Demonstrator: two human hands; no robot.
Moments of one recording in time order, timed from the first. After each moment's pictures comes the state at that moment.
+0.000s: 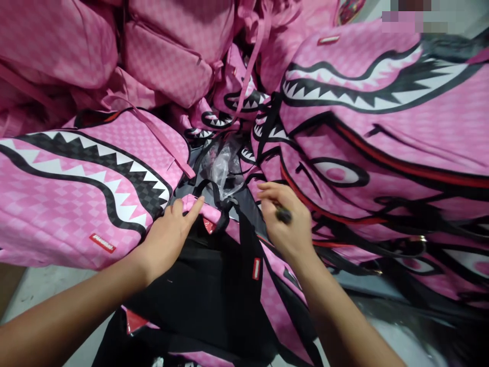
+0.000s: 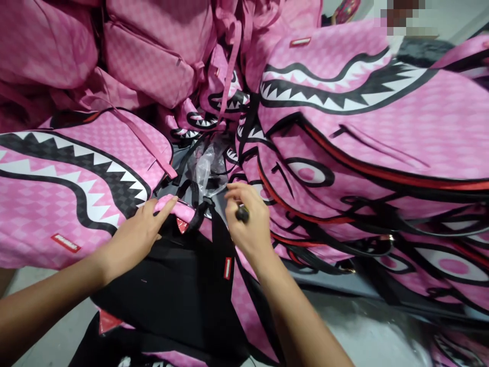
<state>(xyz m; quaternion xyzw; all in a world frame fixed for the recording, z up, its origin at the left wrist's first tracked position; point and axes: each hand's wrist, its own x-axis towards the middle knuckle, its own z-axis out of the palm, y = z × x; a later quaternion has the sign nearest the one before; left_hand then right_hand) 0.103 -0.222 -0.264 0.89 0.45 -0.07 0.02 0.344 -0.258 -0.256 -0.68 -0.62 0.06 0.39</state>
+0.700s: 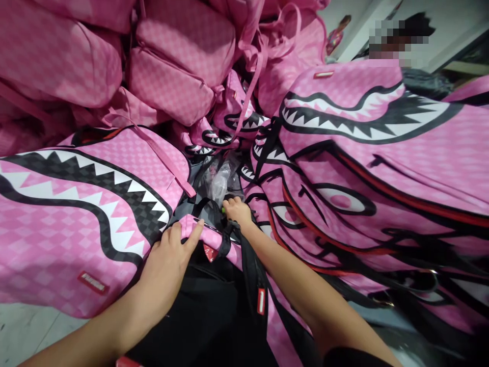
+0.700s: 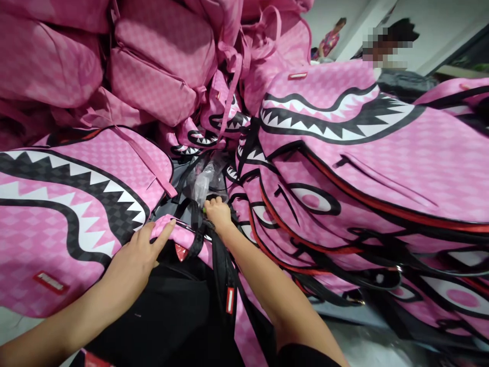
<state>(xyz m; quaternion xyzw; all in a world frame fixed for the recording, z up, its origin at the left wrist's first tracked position) 0.106 -0.220 -0.286 0.87 0.49 -0.04 -0.05 0.354 -0.128 -0.363 -0.67 -0.73 -0.03 -0.12</state>
